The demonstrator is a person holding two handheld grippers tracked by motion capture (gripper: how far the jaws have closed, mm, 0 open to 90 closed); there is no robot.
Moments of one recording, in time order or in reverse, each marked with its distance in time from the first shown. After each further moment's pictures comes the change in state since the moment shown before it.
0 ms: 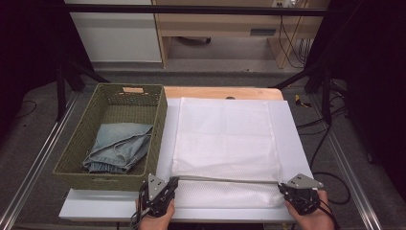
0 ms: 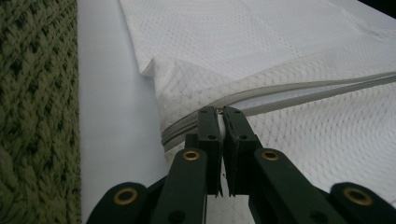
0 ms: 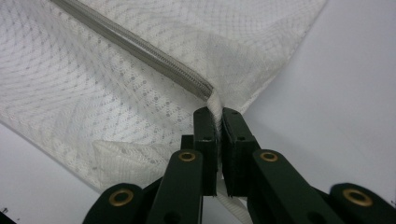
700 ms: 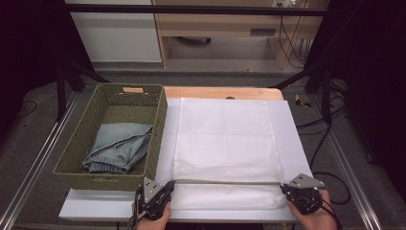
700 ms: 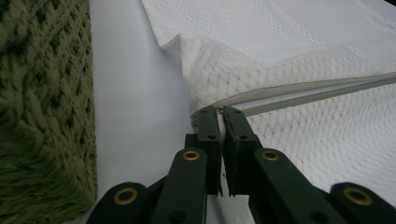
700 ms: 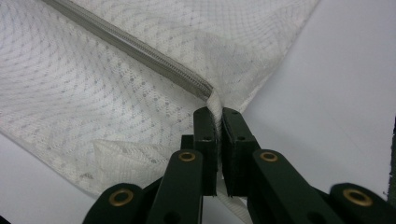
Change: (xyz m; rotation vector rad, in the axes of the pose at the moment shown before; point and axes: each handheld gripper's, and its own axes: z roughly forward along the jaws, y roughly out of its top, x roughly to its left) left arm 0.008 -0.012 -0.003 0.019 0.012 -0.038; right arm -0.006 -0.004 0.001 0.023 0.003 -0.004
